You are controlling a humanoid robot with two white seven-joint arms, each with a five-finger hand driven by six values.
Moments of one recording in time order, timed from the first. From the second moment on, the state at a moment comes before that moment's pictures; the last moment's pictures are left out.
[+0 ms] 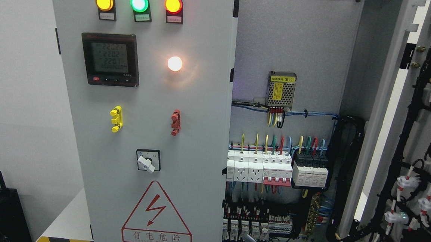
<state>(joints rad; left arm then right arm) 0.12 -0.04 0.00 -0.07 -0.08 -0.02 -0.22 -0.12 -0.04 0.34 -1.72 -0.17 -0.01 0.02</state>
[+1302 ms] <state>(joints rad) 0.12 -0.04 0.00 -0.07 -0.08 -0.02 -0.22 -0.35 -0.03 0.34 -1.53 -0.29 0.06 0.02</state>
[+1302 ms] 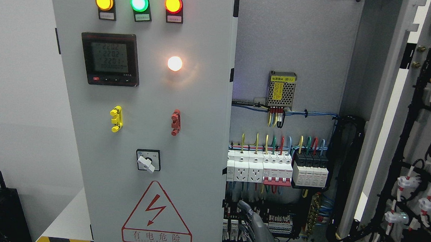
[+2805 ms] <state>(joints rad) 0.12 -0.04 0.00 -0.07 -0.08 -0.02 -0.22 -0.46 -0.05 0.35 -1.42 -0.35 0.06 0.08</state>
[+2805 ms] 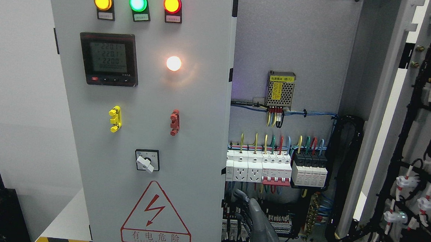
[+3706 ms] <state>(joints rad) 0.12 -0.04 0.00 -0.07 -0.08 -0.02 -0.22 -0.46 -0.06 0.38 -1.44 -0.37 0.06 0.08</state>
